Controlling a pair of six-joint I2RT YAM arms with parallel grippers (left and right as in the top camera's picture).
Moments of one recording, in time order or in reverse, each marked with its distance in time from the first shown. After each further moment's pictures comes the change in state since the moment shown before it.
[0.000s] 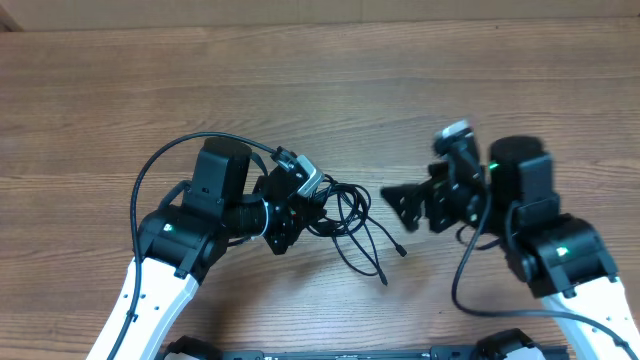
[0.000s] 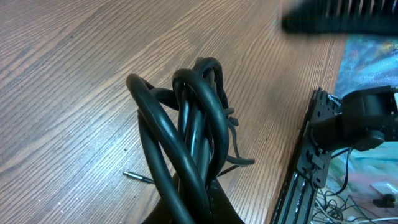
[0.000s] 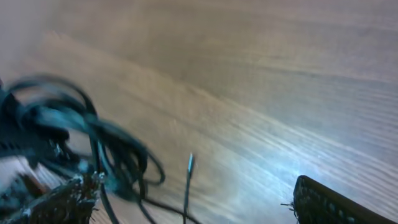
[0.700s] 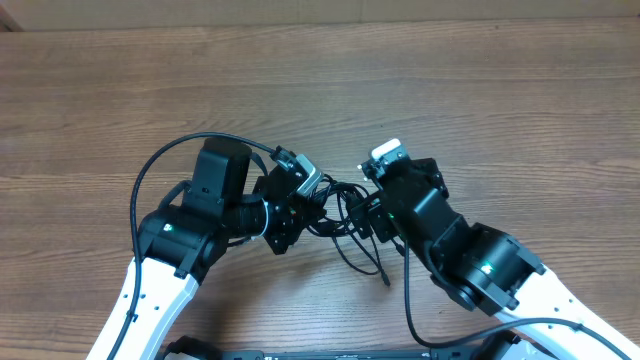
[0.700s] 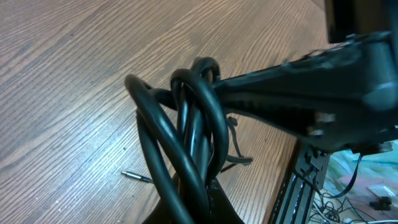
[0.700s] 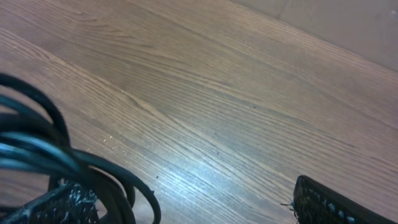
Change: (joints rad) left arm 0.000 0.000 0.000 -0.001 0.000 -0.015; right arm 0.461 0.117 0.000 0.124 0.715 0.054
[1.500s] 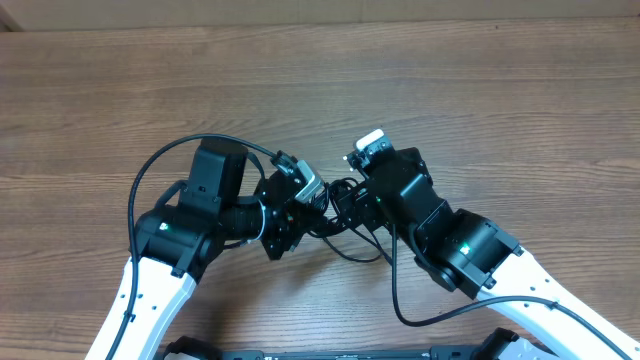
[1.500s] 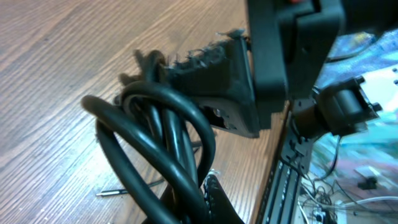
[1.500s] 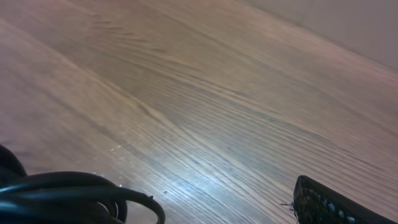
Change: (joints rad) left arm 0.012 0.000 0.013 -0.069 0.087 0.103; right arm -0.042 0.079 0.000 0.105 -0.091 -0.055
